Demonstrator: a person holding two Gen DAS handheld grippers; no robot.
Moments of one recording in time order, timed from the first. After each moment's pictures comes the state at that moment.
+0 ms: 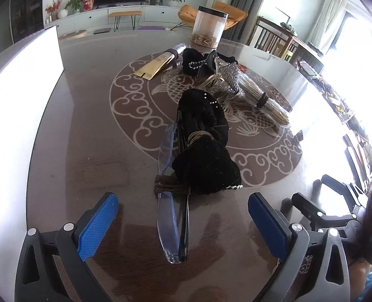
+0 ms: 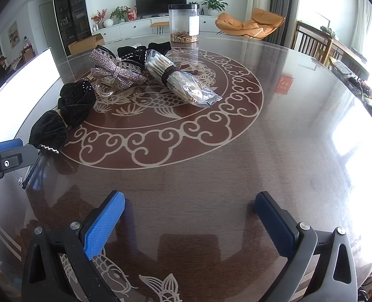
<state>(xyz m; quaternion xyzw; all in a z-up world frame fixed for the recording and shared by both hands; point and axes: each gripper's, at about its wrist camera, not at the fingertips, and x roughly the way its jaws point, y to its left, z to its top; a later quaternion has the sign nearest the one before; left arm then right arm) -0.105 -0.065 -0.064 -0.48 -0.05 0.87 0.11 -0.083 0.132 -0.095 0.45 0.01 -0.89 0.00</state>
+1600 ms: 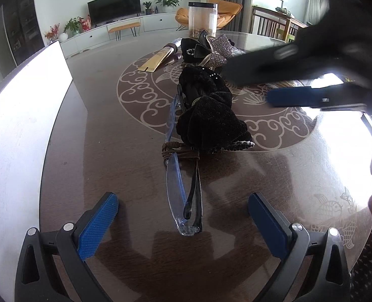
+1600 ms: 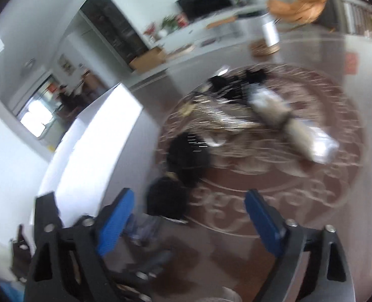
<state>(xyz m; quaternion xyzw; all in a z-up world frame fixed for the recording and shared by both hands) -0.074 -0.052 -0.083 -0.46 0.04 0.88 0.08 -0.149 0.070 -0.047 0.48 -0.15 -0.83 0.24</state>
